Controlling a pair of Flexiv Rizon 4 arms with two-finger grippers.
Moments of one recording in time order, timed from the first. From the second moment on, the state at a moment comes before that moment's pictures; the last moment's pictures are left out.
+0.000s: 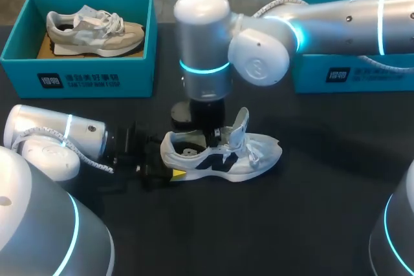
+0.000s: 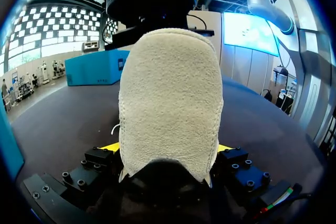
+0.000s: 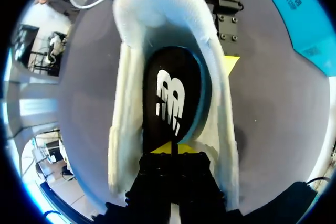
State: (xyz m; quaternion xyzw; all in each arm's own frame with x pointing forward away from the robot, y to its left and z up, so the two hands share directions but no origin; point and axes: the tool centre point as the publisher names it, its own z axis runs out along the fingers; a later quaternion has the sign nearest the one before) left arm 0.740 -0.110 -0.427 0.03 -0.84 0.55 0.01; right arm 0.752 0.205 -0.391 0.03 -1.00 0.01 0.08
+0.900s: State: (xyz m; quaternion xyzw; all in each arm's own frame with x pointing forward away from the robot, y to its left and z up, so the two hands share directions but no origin) left arm 0.741 -0.110 -0.427 0.03 -0.84 0.55 0.01; right arm 0.773 0.195 -0.323 0.10 -0.99 -0.02 0.07
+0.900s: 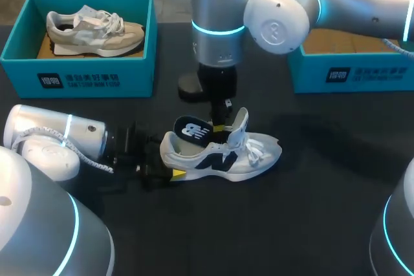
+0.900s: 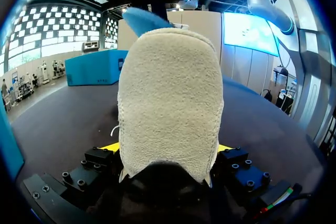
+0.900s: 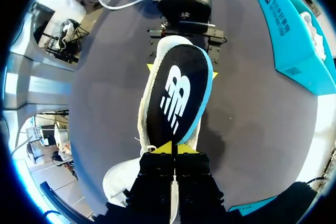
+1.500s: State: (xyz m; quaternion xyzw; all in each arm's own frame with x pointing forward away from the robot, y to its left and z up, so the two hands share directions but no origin) left arm 0.741 -0.110 -0.427 0.03 -0.84 0.55 0.01; right arm 0.773 0.237 -0.308 0.16 -0.98 -0.06 0.06
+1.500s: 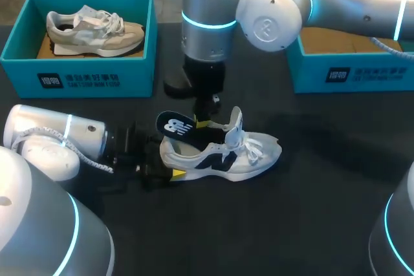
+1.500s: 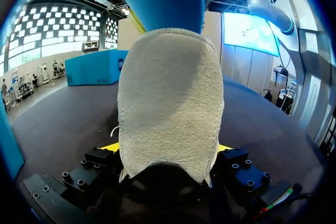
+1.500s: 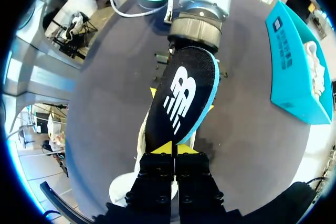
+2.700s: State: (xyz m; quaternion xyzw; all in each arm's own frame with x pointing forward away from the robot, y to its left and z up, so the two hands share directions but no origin) left arm 0.741 -0.110 -0.427 0.03 -0.84 0.55 0.01; right arm 0.769 0.251 -0.305 0.09 -0.94 -0.23 0.22
